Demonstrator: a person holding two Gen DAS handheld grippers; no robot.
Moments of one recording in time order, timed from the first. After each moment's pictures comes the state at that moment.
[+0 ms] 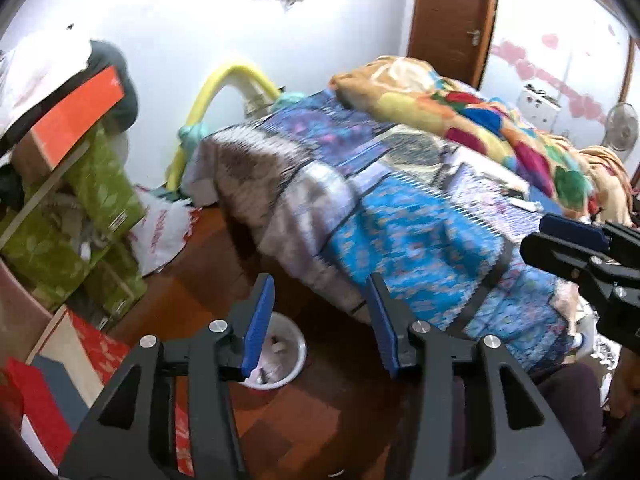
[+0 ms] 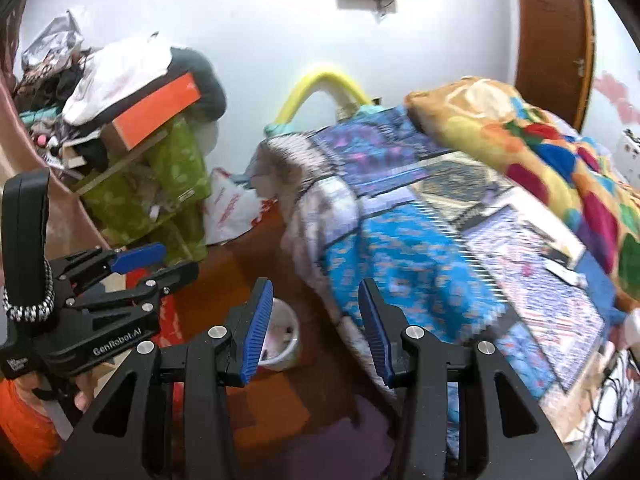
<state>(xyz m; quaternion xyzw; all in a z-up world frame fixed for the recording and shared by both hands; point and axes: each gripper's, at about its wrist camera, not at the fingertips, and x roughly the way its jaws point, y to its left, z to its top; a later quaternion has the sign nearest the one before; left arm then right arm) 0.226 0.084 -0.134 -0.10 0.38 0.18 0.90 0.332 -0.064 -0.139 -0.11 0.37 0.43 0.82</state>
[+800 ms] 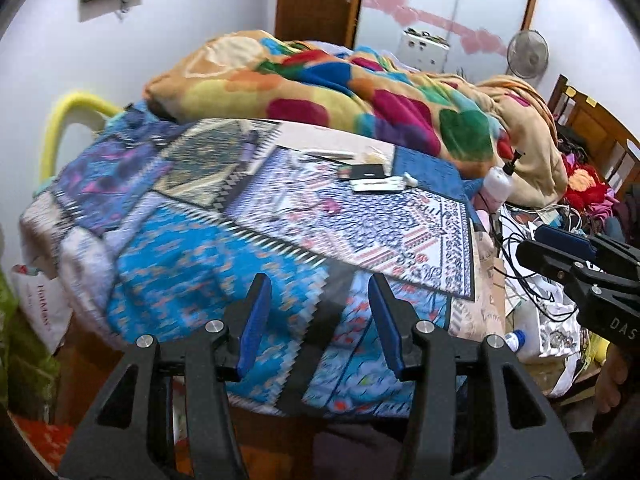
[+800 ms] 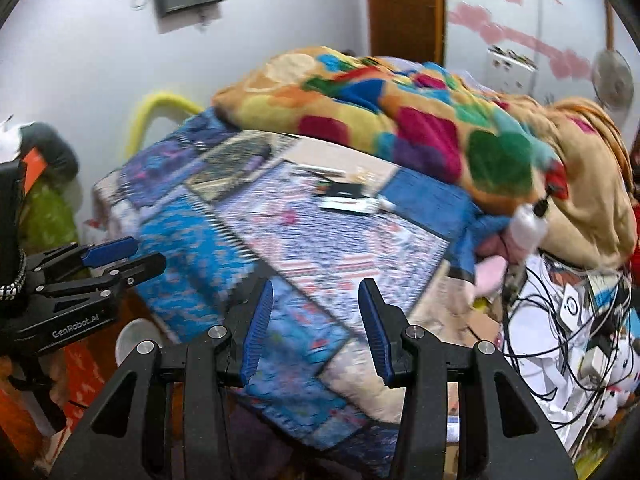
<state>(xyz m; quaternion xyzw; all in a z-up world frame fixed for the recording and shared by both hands) 0.428 -0.101 -0.174 -0.05 0.43 -0.03 0.90 0.460 -0.263 -0.184 -0.03 0.42 0.22 0.88</state>
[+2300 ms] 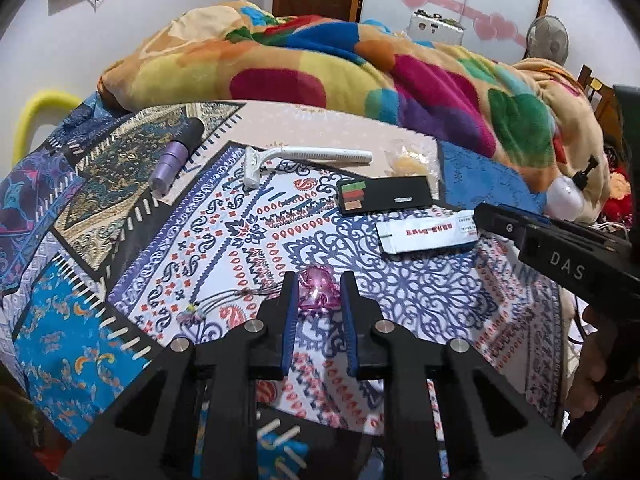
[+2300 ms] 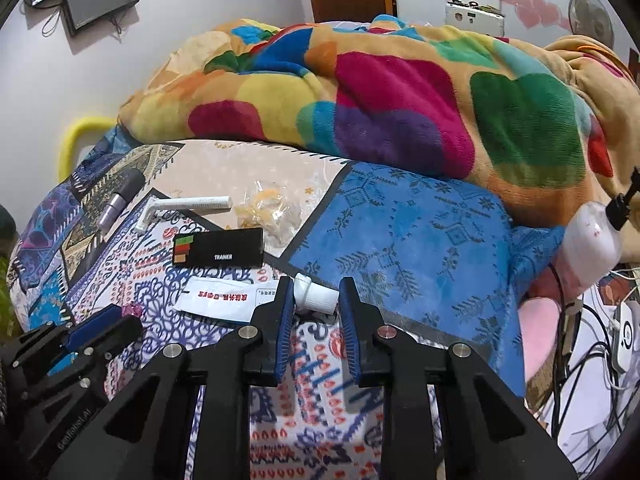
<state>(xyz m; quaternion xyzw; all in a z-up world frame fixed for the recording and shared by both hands) 0.577 -0.122 -0.271 -0.04 0.43 -0.02 0.90 0.627 -0.264 -0.283 0.02 0.45 0.15 0.88</state>
